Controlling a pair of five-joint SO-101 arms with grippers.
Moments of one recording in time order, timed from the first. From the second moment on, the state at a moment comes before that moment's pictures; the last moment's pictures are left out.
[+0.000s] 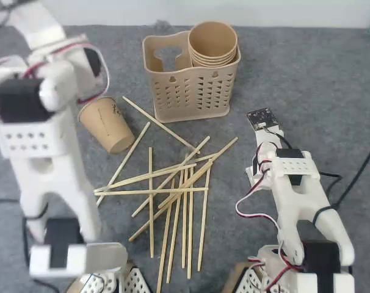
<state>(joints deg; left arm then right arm) -8.0 -5.0 -39.5 98.7 19.3 -4.0 -14.2 51.2 50.5 16.2</state>
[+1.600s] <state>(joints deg) -21.6 29.2 -0.6 44.4 16.0 -4.0 -14.2 51.2 50.5 16.2</state>
